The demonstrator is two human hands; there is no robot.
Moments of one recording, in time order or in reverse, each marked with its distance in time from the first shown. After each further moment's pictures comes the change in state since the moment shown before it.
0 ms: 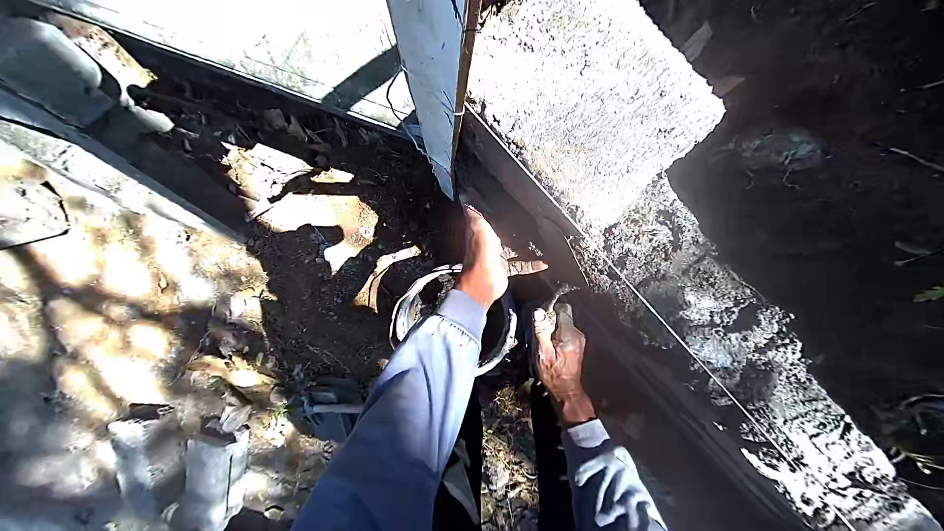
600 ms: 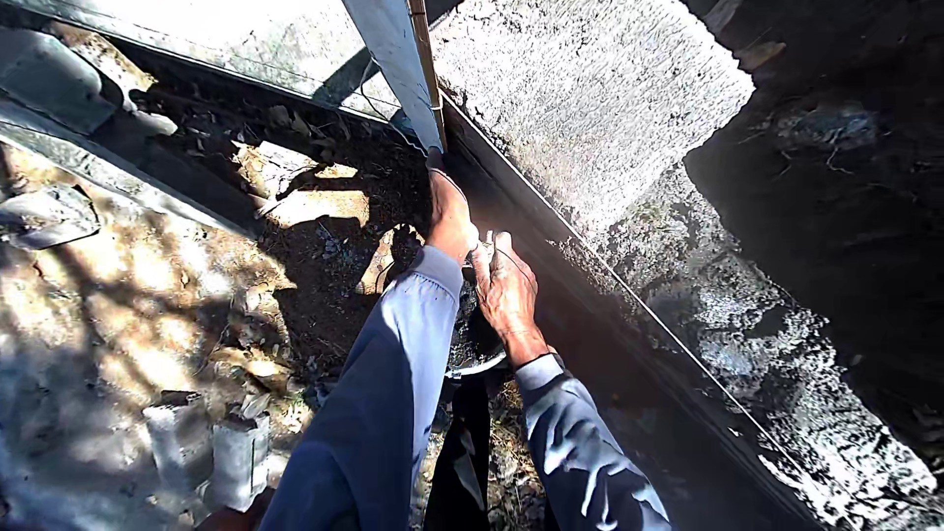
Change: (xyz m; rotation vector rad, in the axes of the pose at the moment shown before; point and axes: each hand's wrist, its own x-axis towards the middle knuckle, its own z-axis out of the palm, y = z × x) left_hand 0.040 0.040 0.003 0.115 0.165 0.275; right_hand 0.074 -0.061 0.060 -0.219 -0.303 0.149
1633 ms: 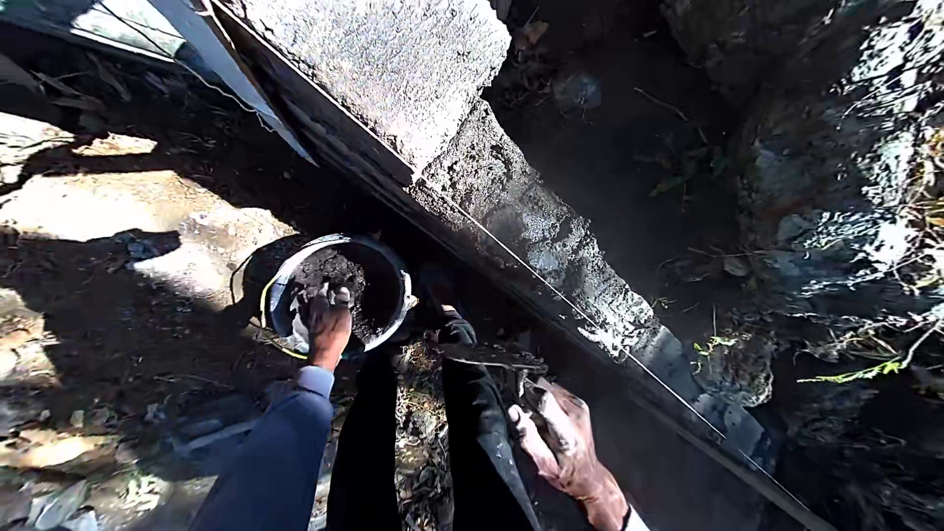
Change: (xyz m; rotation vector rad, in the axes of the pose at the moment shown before) left_hand -0.075 -0.169 -0.162 1.041 -0.231 0.008; right_hand -0.261 0.083 -0.180 -0.173 0.185 -0.295
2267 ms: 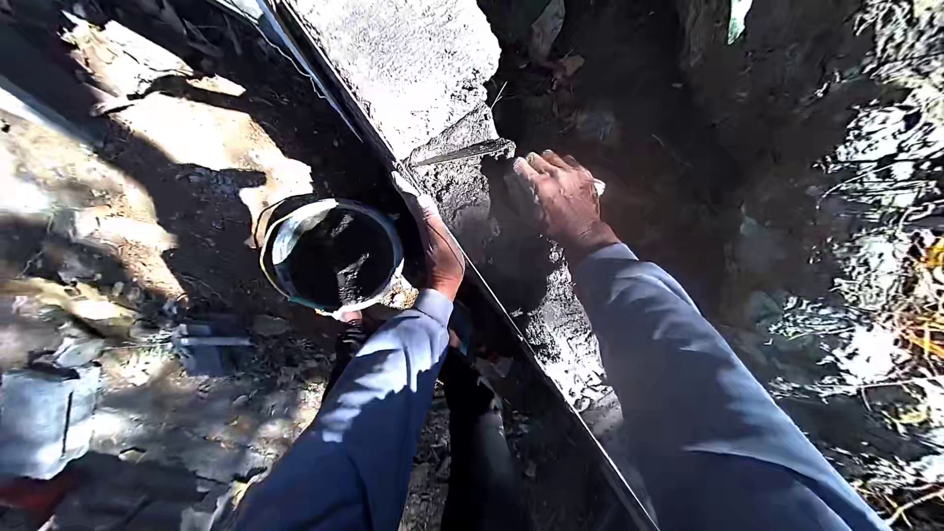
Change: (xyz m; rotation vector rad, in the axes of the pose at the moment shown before) left_hand -0.062 0.237 0.129 -0.841 0.602 0.467; right_hand 0.297 0.135 -0.038 -0.434 -0.215 -0.643
